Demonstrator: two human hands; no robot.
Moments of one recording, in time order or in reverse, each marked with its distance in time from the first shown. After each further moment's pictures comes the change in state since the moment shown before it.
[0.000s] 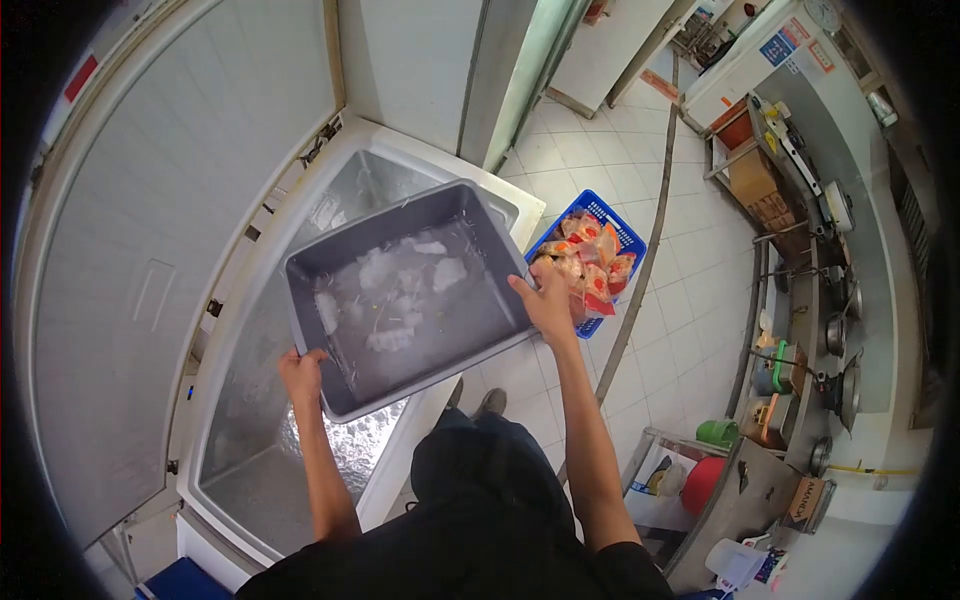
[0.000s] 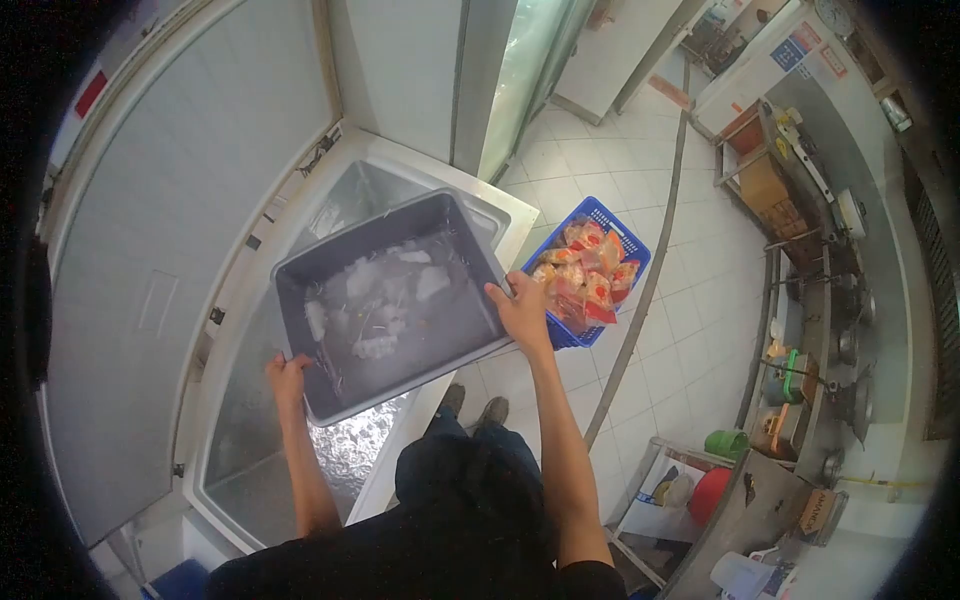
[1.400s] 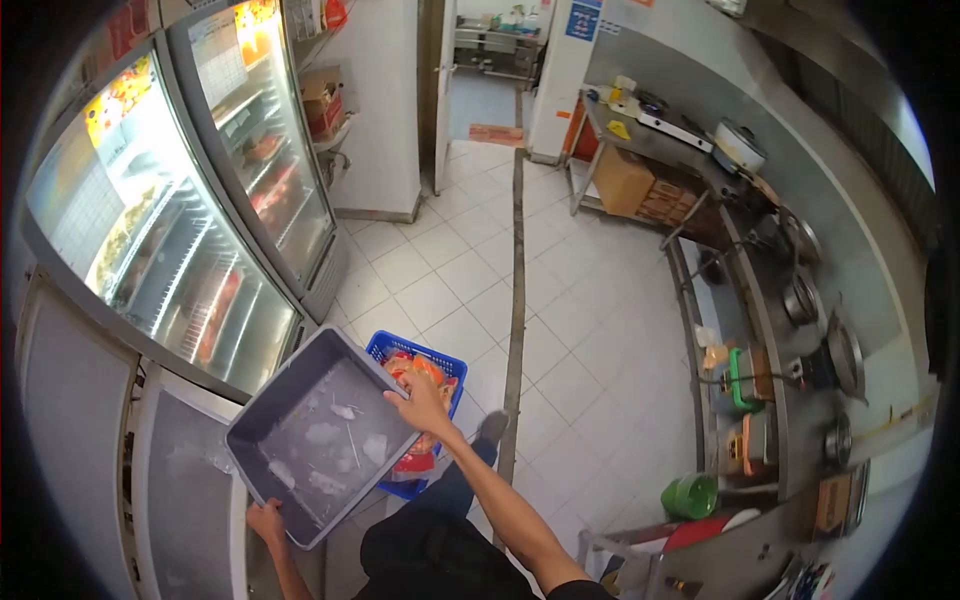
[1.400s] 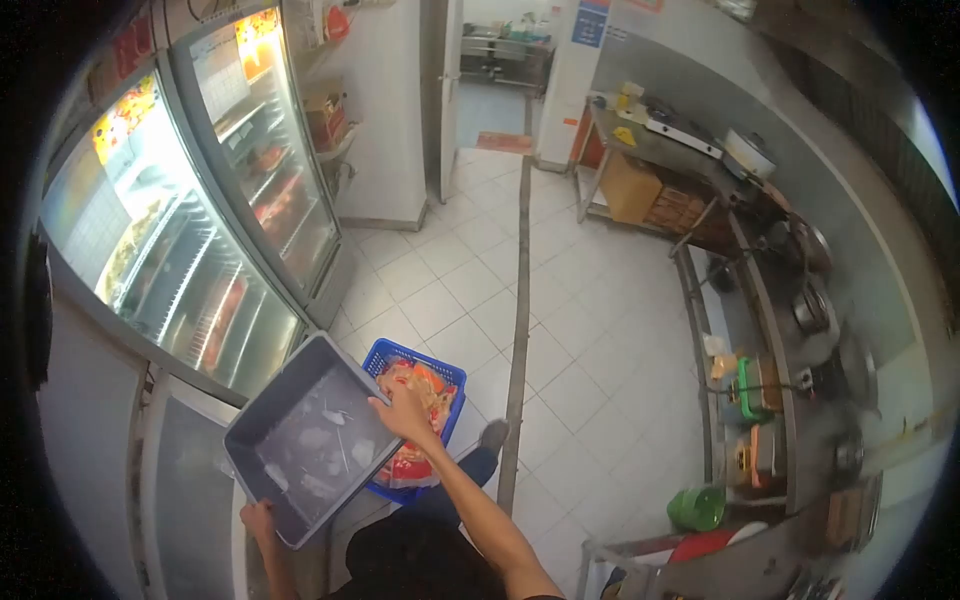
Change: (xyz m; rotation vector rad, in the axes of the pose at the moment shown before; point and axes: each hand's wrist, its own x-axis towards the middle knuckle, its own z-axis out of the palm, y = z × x) left_hand -0.240 0.057 0.523 0.387 0.090 0.205; right_hand 0.236 0.322 -0.427 0.132 0.046 -0.108
